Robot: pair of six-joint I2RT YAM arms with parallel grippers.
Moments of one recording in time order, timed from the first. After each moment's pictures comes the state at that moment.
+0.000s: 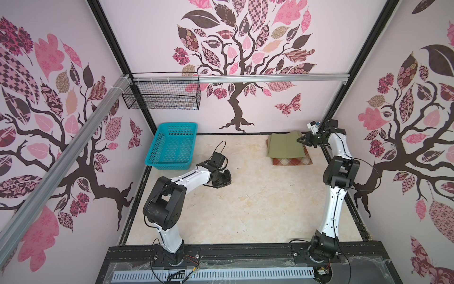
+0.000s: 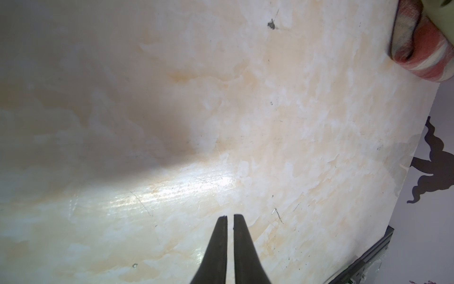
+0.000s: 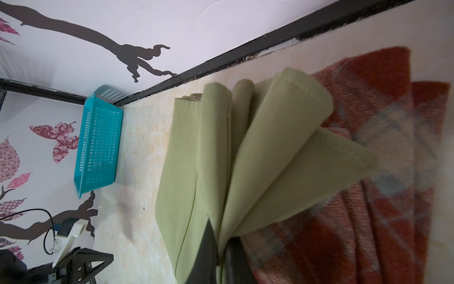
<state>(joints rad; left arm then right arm) -0.48 1.77 1.13 -0.48 0.31 -0.68 -0.32 2.55 2.41 -0.96 -0.84 0.00</state>
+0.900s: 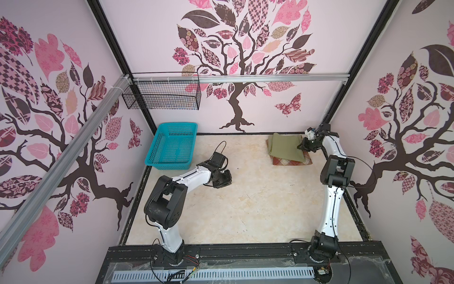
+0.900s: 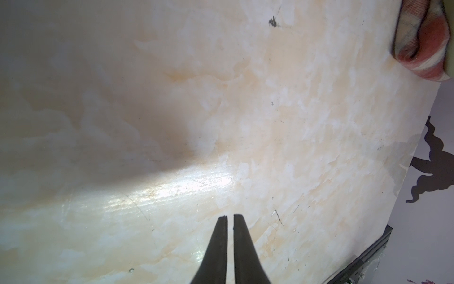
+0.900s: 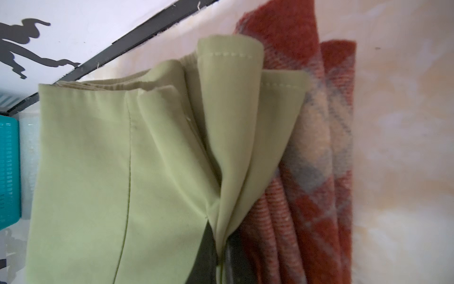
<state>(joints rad) -0.48 1.78 1.14 -0.48 0.32 -0.68 -0.28 2.58 2.34 -0.89 -0.53 0.01</state>
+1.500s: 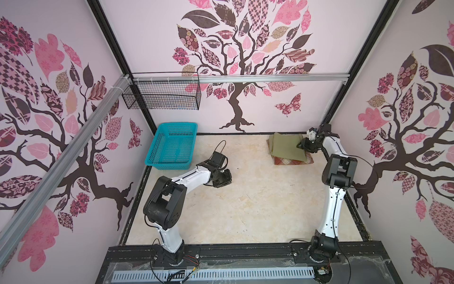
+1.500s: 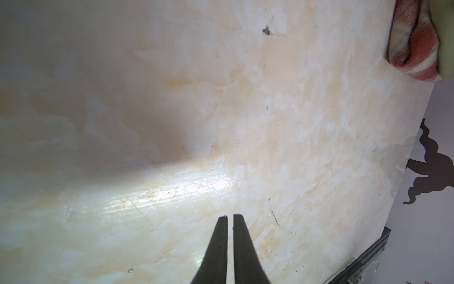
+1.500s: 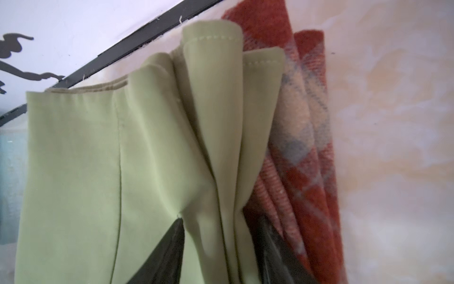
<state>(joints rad) -0.48 1.75 1.14 -0.47 0.30 -0.68 -0.28 2.46 2.18 -0.78 -0.46 0.08</state>
